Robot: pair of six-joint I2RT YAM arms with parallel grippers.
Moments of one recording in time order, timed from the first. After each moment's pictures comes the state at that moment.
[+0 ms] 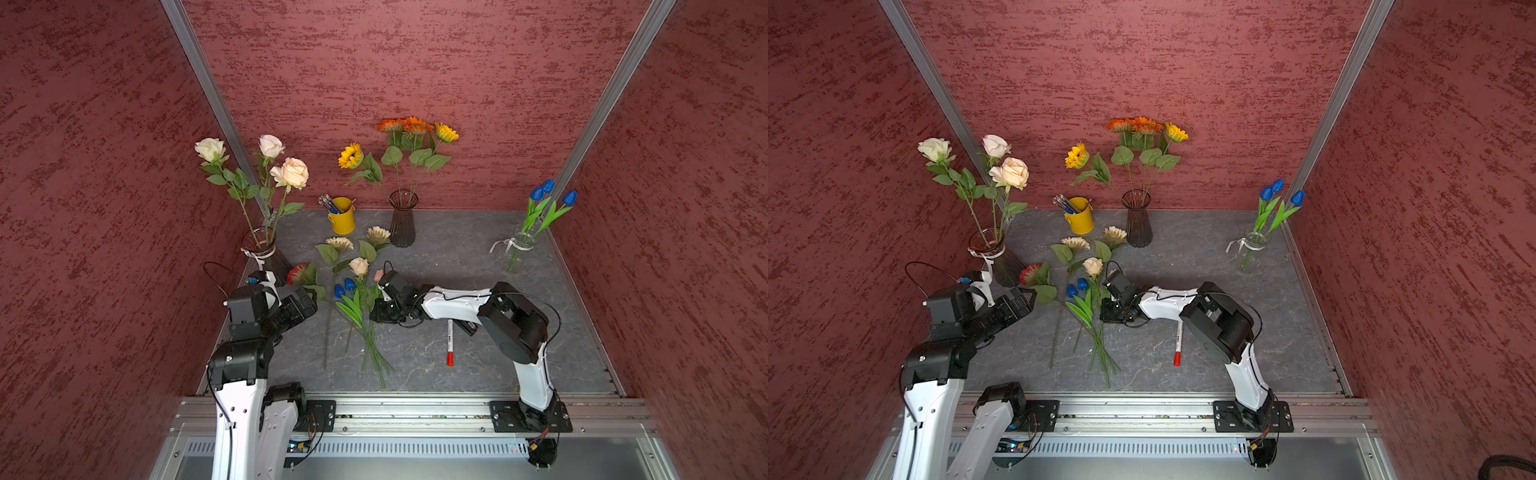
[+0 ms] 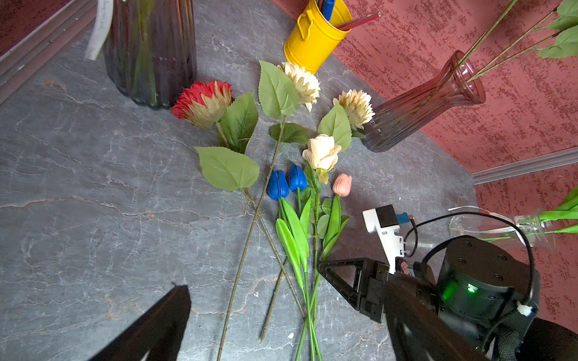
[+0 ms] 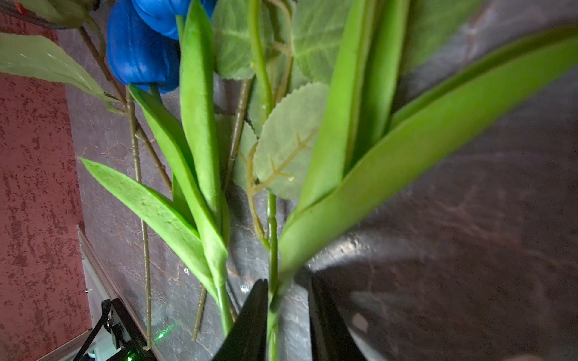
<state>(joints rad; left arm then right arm) 0.16 0.61 0.82 -0.91 0.27 -0.46 0.90 2.04 1.28 -0.17 -0.29 0.86</state>
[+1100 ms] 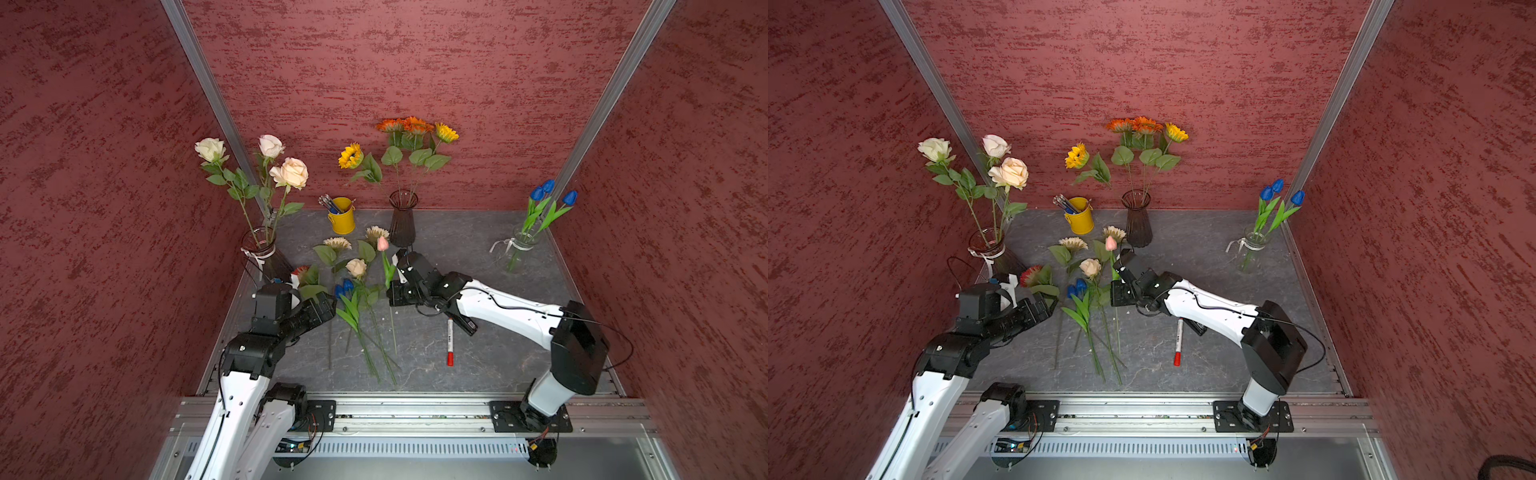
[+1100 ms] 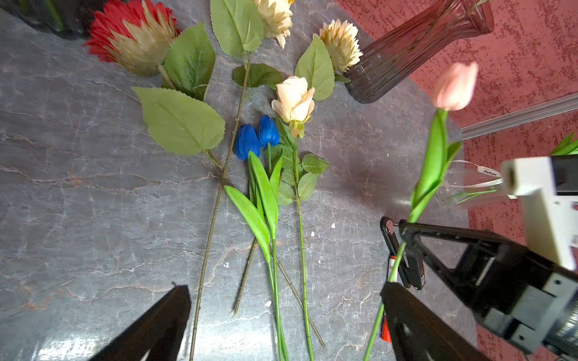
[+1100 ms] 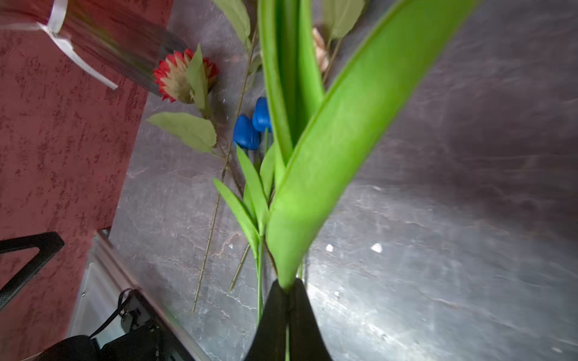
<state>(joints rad) -0.14 0.65 0.75 -0.87 0.20 -0.63 0.86 1.64 1.28 -0.44 -0.02 0.66</state>
